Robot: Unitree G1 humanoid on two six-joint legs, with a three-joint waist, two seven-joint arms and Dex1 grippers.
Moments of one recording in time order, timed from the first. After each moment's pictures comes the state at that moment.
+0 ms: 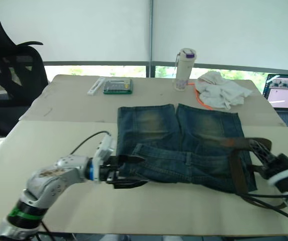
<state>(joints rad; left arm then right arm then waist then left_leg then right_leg) -0.38 0.65 -0.16 -0.33 -0.69 0.61 -1.03 0.16 -0.77 -0.71 -0.02 1.24 0.65 0.41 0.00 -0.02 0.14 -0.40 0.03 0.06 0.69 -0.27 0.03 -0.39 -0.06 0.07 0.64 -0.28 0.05</state>
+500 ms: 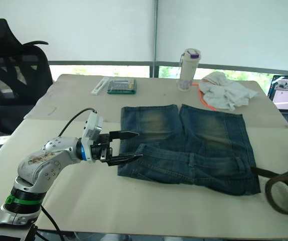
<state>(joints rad) -0.48 0.57 -0.08 -0.29 -0.70 0.62 -0.99 0.15 -1.11 -1.03 0.43 0.98 0.60 0.76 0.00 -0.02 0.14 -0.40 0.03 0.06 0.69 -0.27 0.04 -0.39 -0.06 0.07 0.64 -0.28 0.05</state>
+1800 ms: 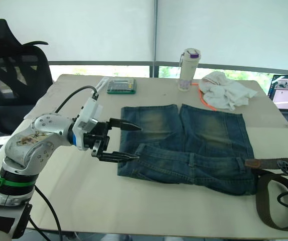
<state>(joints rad) -0.69 0.67 -0.13 -0.30 -0.63 0.59 -1.21 0.06 -0.92 -0.85 0.35 0.88 0.90 0.83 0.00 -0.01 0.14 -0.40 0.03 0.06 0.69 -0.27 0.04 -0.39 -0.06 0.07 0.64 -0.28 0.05</state>
